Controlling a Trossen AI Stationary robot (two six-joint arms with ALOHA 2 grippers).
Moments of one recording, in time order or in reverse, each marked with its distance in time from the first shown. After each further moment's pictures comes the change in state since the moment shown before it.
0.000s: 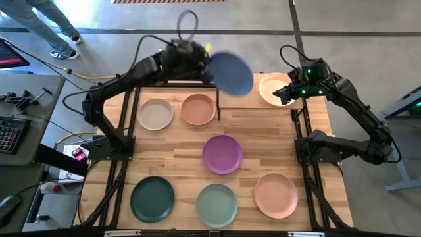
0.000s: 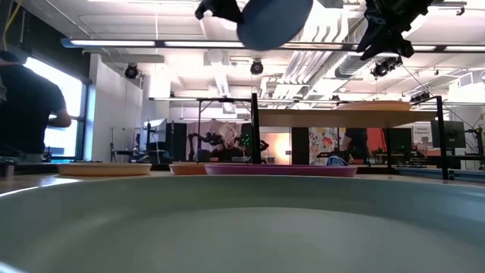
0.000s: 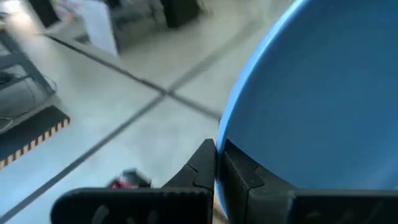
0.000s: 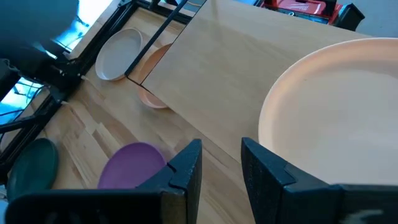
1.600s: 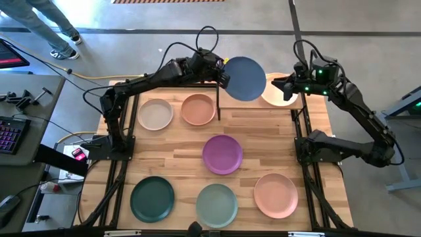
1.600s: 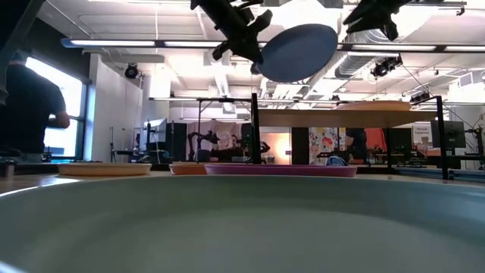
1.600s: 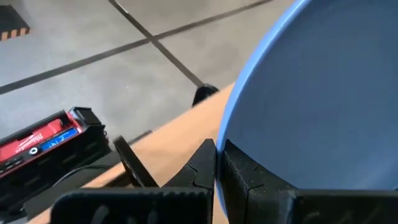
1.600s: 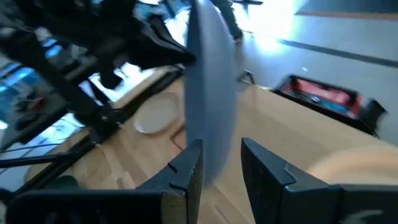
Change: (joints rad) left arm -0.018 0.211 0.000 -0.002 0.048 -0.355; right arm 0.071 -0.064 0.000 0.282 0.008 0.008
